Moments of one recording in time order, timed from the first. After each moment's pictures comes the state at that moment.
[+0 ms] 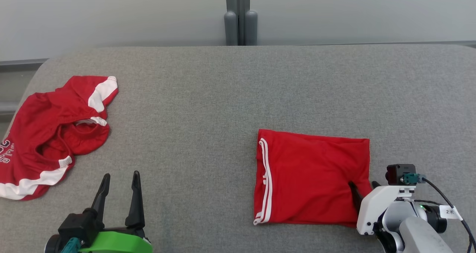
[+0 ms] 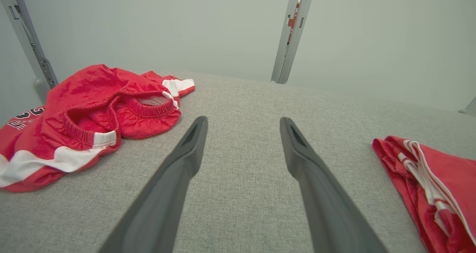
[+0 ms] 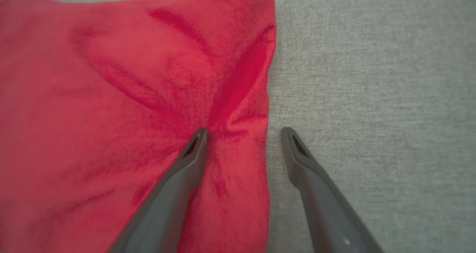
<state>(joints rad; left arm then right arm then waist) 0.03 0.05 0.00 0.19 -0.24 -0.13 -0.26 -0.24 -0.12 0.07 0.65 0.28 0.13 0.13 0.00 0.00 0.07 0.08</state>
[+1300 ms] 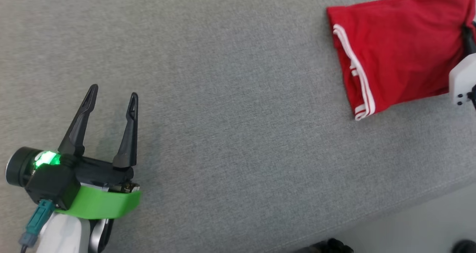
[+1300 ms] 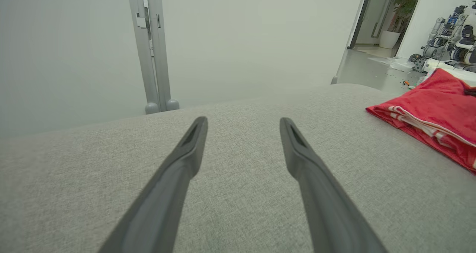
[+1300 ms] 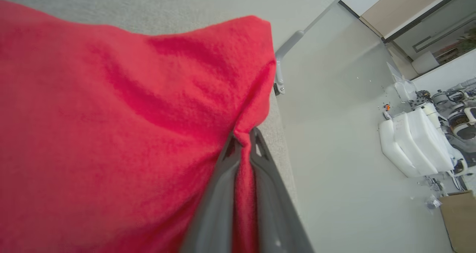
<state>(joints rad) -0.16 0.23 -0.13 -0.13 -0.21 -0.13 -0.26 -0.79 -0.48 0.11 0.79 0.00 0.13 -0.08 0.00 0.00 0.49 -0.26</state>
